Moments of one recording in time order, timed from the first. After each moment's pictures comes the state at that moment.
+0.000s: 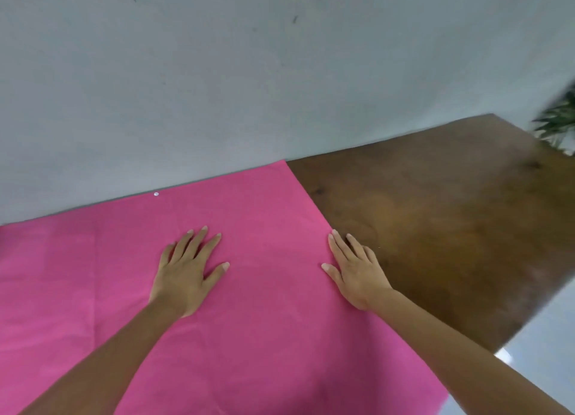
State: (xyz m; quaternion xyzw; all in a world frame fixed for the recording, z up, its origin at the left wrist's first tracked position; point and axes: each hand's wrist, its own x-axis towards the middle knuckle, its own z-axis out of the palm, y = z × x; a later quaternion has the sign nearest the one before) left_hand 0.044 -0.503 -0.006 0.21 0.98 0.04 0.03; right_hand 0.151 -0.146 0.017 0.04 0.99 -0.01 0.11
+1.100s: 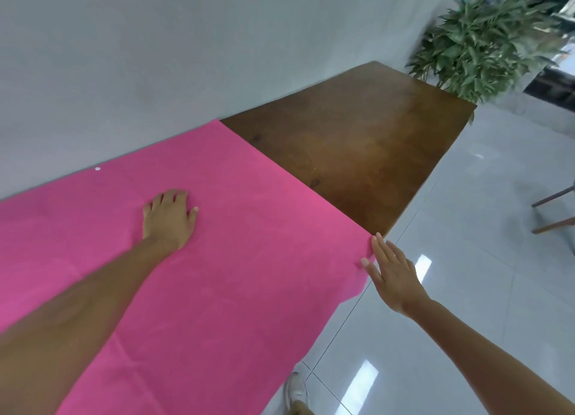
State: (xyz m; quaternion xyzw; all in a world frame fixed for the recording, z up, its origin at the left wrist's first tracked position) left_hand 0.054 -0.490 0.007 0.28 0.95 0.09 0.00; right_hand 0.433 -0.190 0.004 0.35 0.93 -0.12 0.03
